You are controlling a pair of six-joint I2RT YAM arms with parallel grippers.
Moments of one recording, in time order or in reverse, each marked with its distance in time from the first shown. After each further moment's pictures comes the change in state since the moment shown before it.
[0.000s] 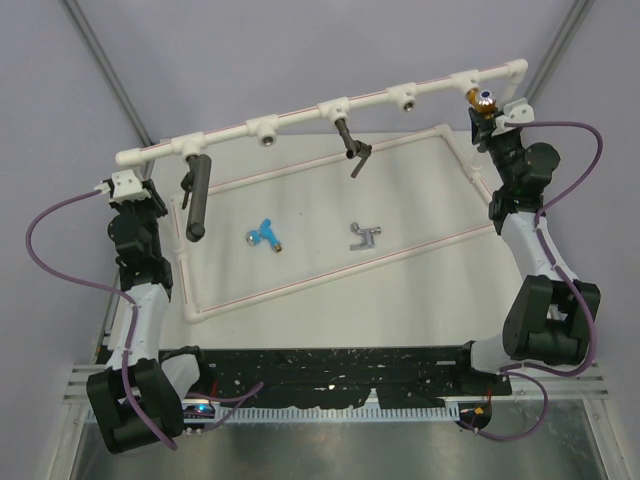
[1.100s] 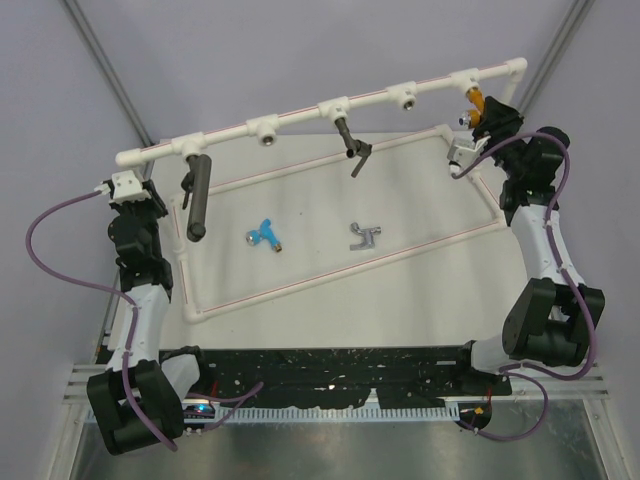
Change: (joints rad) left arm -0.001 -0.008 -0.006 0.001 -0.001 -0.001; right arm -0.043 0.000 0.106 -0.356 -0.232 -1.326
